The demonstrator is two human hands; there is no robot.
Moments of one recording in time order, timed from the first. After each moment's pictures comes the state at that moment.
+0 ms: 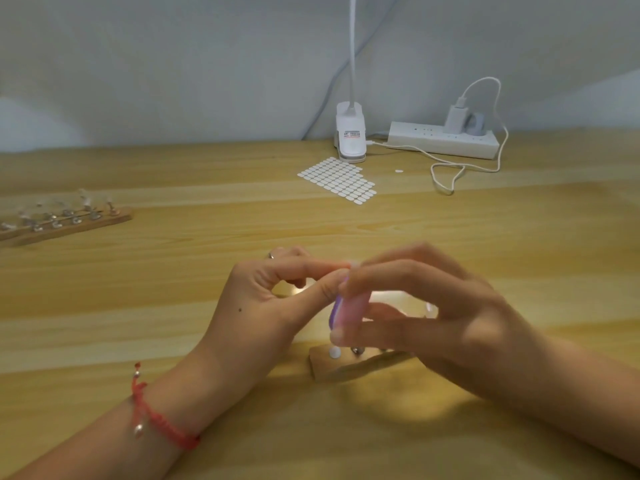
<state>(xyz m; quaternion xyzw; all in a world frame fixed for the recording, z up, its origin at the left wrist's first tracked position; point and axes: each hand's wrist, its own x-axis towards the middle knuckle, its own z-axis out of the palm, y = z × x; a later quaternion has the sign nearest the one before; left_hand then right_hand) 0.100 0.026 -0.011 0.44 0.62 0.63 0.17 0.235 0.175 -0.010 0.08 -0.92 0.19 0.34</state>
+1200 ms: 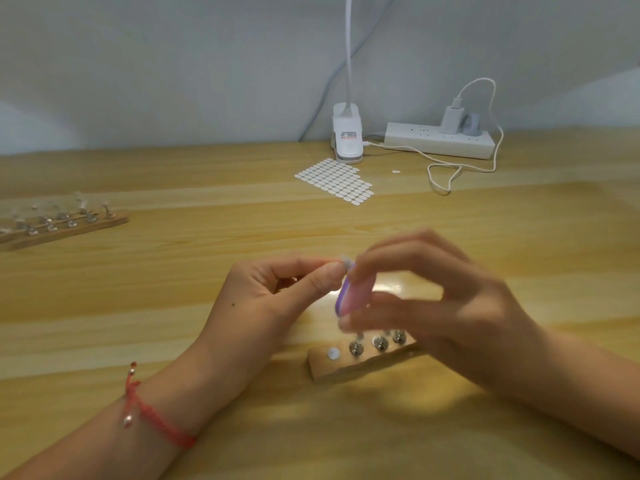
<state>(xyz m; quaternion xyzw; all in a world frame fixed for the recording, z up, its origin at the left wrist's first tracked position) 0.097 0.026 -0.008 0.39 0.61 0.64 0.26 0.229 0.179 -0.007 0.15 -0.90 0.11 0.38</state>
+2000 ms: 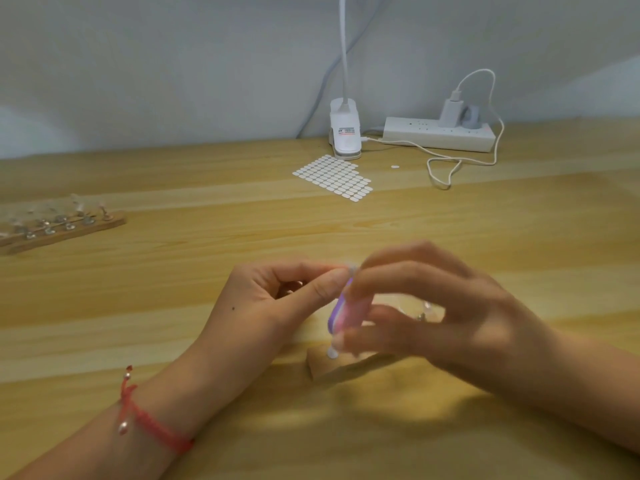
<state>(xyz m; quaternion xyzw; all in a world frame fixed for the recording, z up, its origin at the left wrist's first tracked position) 0.099 0.025 -0.008 0.40 0.61 0.62 0.27 0.239 0.174 -0.007 0.08 -0.92 0.19 0.32</state>
